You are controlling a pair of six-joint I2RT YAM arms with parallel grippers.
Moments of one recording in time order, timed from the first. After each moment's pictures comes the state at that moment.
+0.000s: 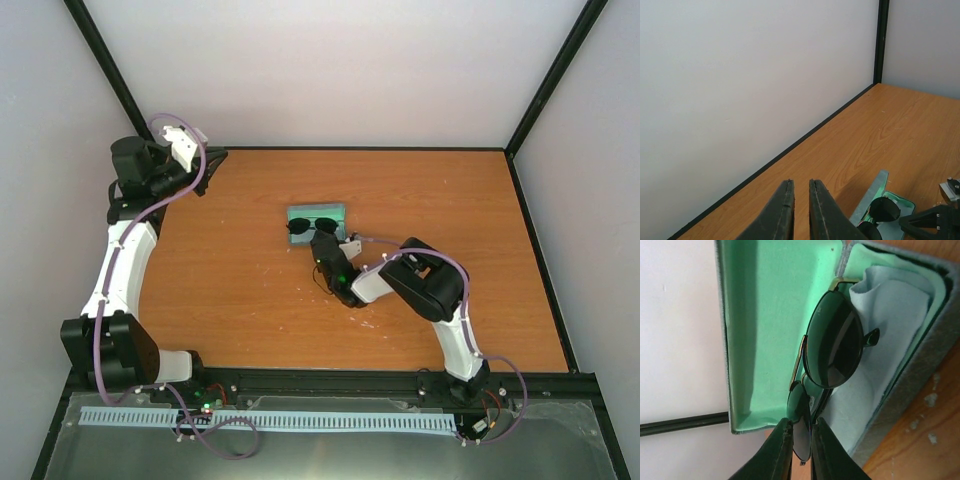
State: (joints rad) left arm 0.13 1.33 1.20 -0.10 0.87 0.33; right arm 0.88 2.10 0.94 0.80 0.53 1.71
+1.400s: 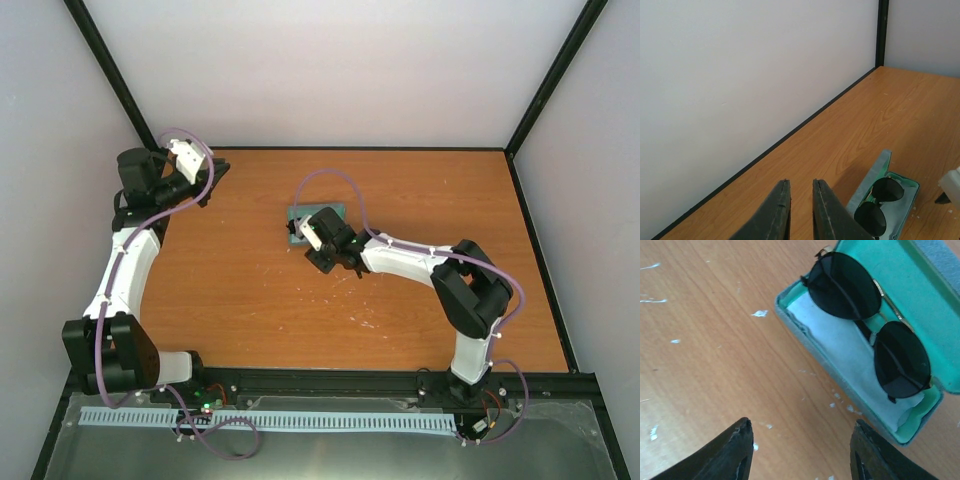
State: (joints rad) left arm 0.13 1.31 1.11 -0.08 0.85 0.42; right arm 0.83 1.82 1.20 -0.28 0.11 -0.19
